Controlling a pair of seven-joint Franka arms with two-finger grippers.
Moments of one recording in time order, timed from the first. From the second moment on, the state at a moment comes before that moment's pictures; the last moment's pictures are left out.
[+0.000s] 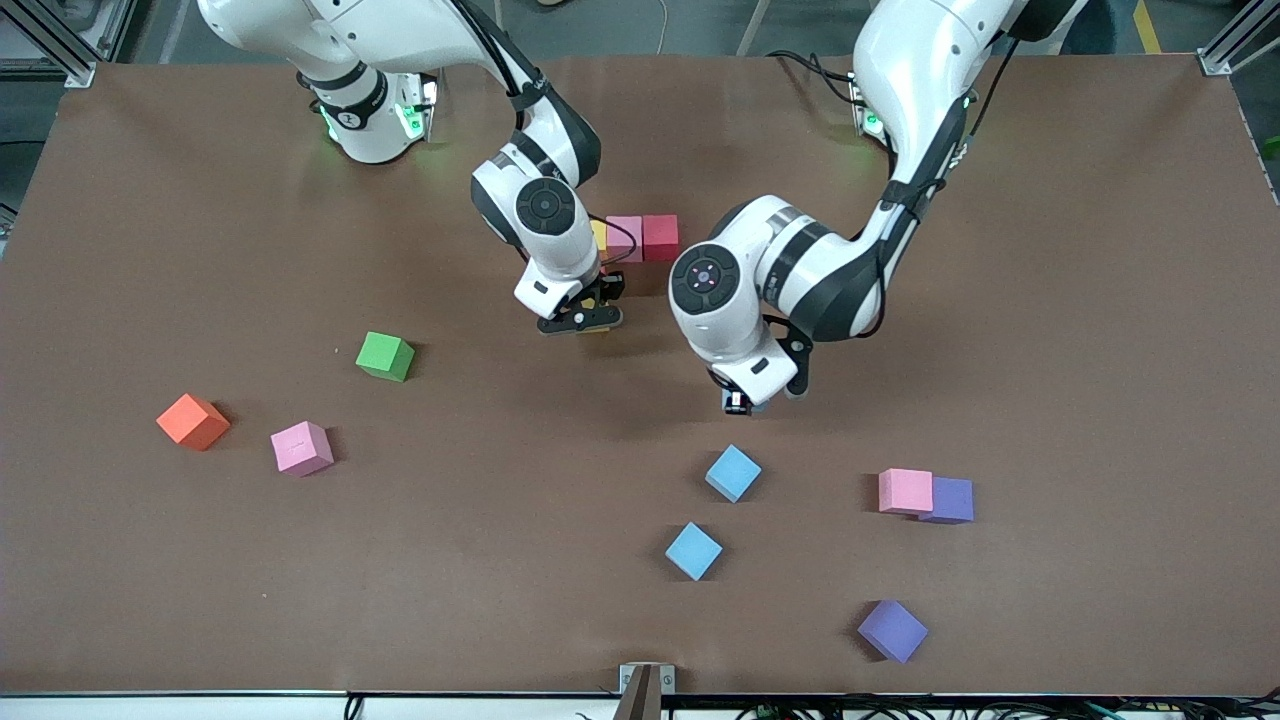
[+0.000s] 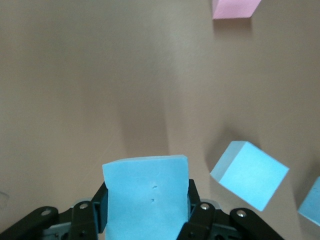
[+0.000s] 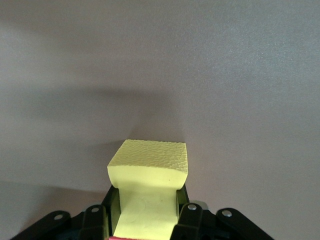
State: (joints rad) left arm -0.57 0.67 -0.14 -1.40 0.28 1.89 -2.25; right arm 0.69 0.45 0.10 -2.02 0.08 2.43 0.58
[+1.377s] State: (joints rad) left arm -0.68 0.70 -0.15 -1.40 0.27 1.90 -2.48; right arm 0.41 0.34 -0.04 -1.82 0.08 2.16 0.61
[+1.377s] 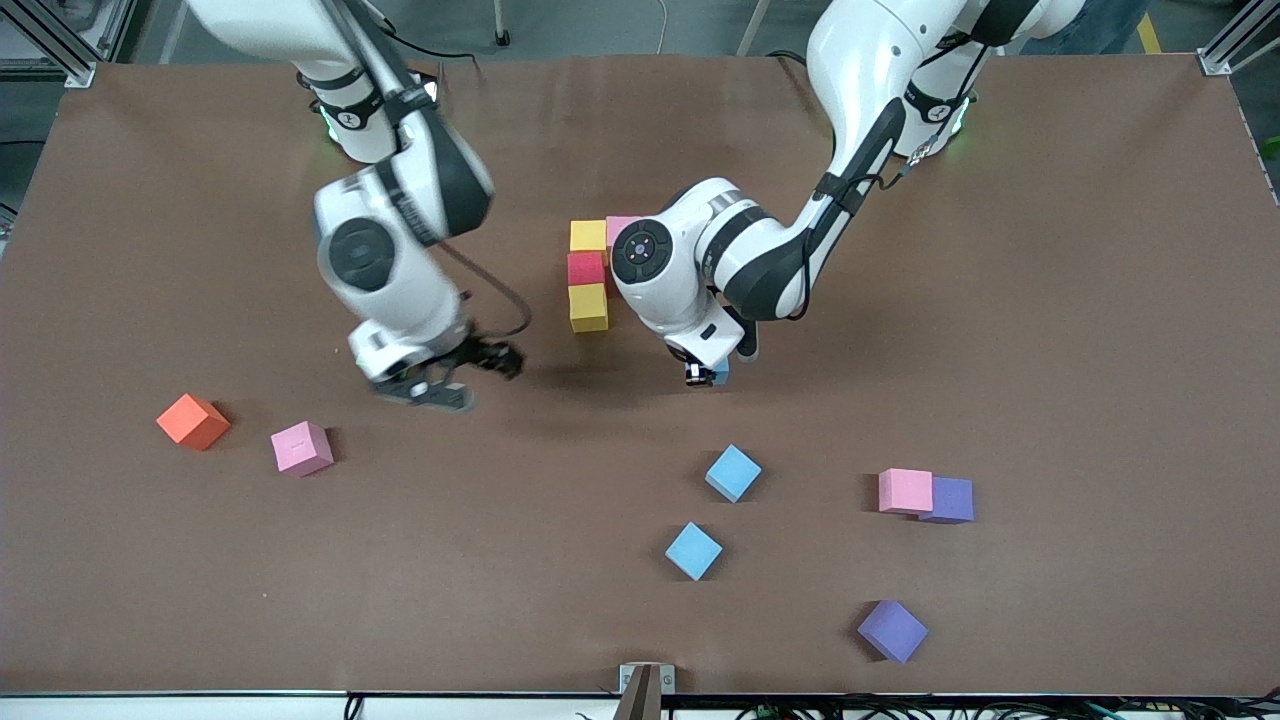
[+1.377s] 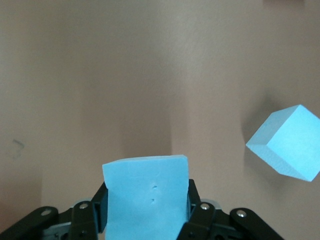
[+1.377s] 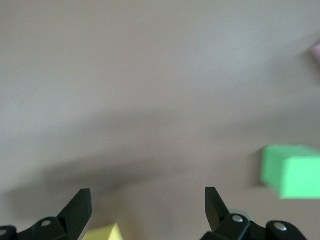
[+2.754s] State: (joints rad) left arm -0.91 0.82 -0.14 -1.40 0.24 2.02 -2.63; right arm 0.19 0.37 -0.03 -2.11 0.08 2.22 0.20
